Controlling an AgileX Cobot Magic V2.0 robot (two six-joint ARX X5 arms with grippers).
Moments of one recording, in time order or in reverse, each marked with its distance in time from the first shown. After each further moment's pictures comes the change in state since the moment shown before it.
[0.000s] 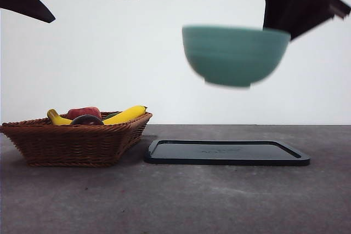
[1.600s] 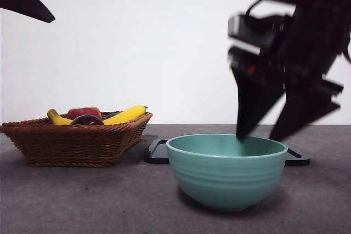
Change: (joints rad) left arm 0.000 0.000 0.000 0.000 0.000 0.000; right arm 0.084 0.130 -0.210 0.212 0.029 0.060
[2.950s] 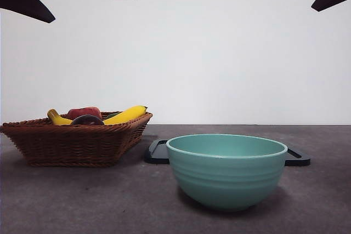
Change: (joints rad) left arm 0.000 0.000 0.000 -0.002 0.000 0.000; right arm 0.000 -0.565 0.066 -0.338 -0.169 0.000
